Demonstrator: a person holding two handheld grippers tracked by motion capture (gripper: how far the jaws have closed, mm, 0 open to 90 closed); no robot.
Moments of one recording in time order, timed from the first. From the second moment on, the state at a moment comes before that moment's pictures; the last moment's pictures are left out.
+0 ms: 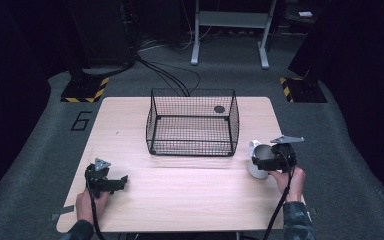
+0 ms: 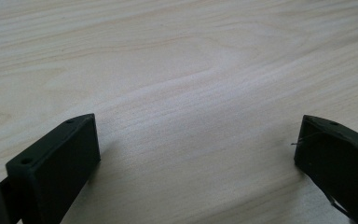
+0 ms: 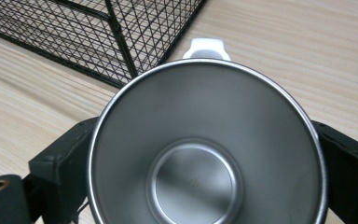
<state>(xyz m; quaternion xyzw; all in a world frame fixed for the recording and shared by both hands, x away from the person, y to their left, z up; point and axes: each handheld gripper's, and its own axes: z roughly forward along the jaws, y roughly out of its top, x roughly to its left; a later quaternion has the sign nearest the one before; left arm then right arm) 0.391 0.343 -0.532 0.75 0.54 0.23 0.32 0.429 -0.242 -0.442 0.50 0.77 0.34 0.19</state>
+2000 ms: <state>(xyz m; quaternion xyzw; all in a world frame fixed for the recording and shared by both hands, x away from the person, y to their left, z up) 0.392 0.343 -0.532 0.75 0.53 0.23 0.31 0.399 -0.160 -0.386 0.38 0.83 0.40 0.13</state>
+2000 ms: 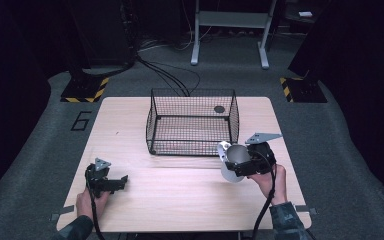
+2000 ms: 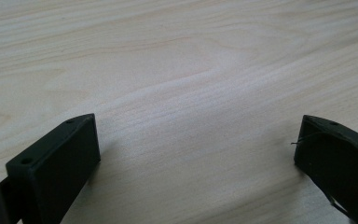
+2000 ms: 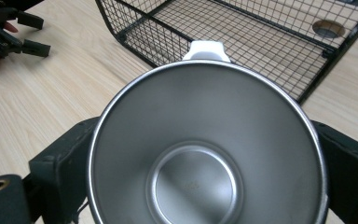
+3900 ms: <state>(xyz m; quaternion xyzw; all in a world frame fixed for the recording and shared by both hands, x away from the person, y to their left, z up) 0.392 0.343 -0.531 0.75 0.53 0.23 0.31 0.478 -0.097 -0.310 0.33 0.84 0.42 0.13</state>
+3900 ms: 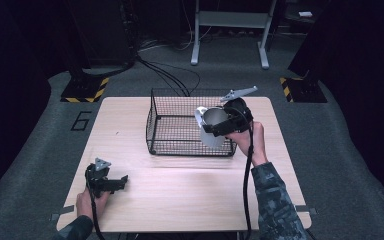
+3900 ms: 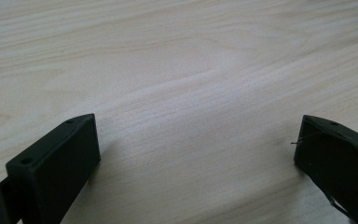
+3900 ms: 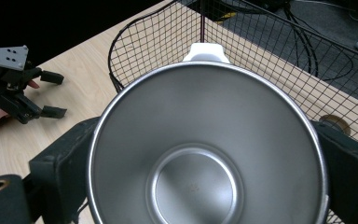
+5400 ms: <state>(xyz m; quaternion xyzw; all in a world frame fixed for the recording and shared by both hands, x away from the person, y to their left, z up) 0.392 0.343 -0.532 0.75 0.53 0.23 0.31 0.543 -0.062 -0.304 0.35 0.84 0.39 0.13</state>
